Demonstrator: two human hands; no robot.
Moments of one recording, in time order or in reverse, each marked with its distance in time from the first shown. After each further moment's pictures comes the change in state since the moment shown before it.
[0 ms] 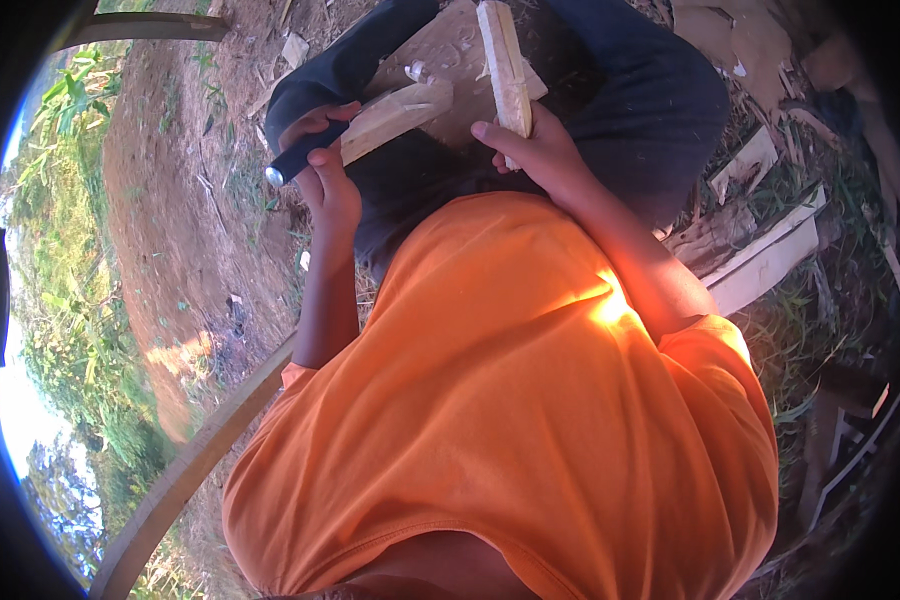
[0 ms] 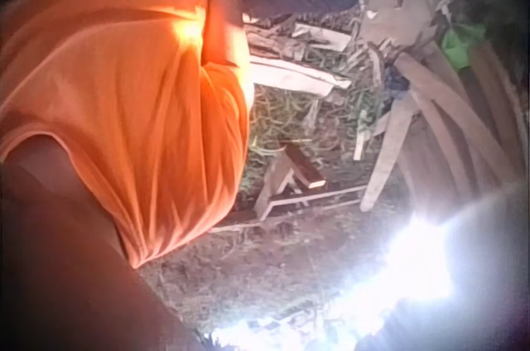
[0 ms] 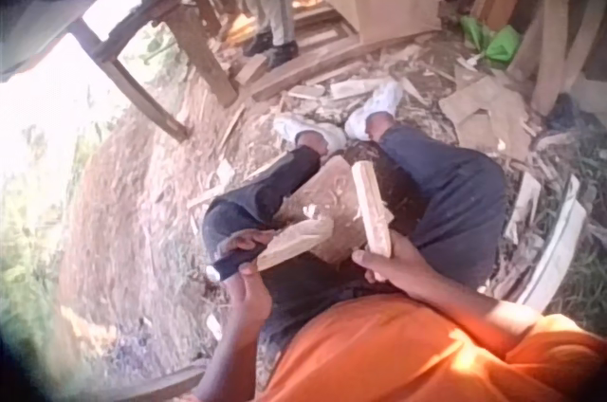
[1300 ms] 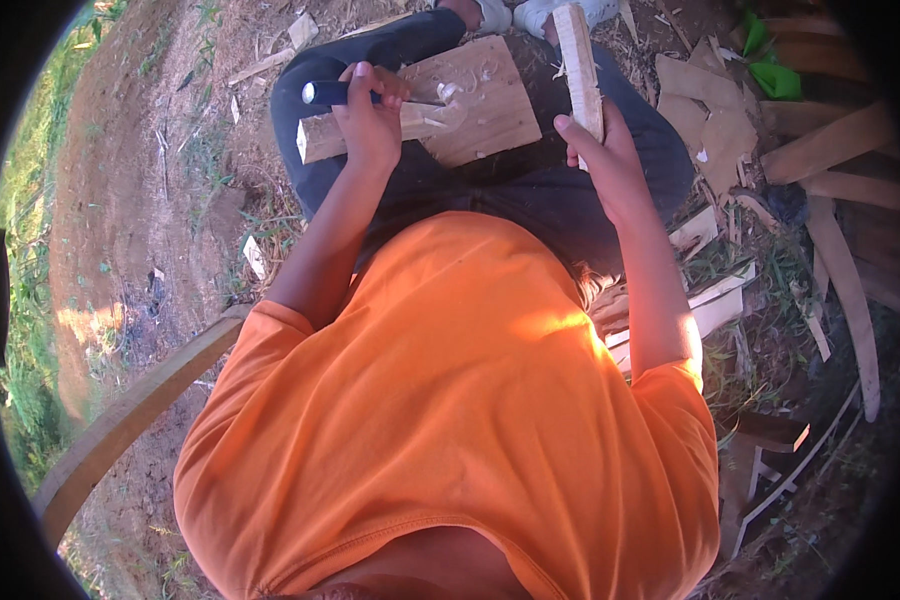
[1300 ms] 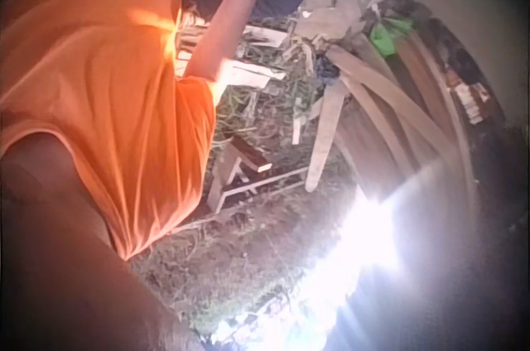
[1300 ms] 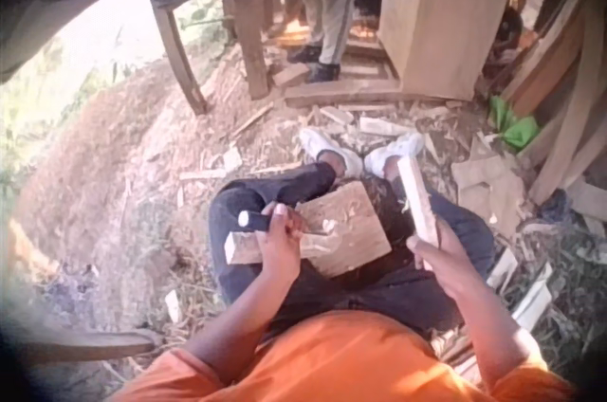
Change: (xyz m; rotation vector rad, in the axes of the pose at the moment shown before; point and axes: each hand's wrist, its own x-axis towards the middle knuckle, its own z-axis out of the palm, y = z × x) left_hand 0.038 -0.030 0.041 -0.803 0.431 -0.209; right_hand -0.005 -0.078 -0.041 -0.271 0.092 -0.199
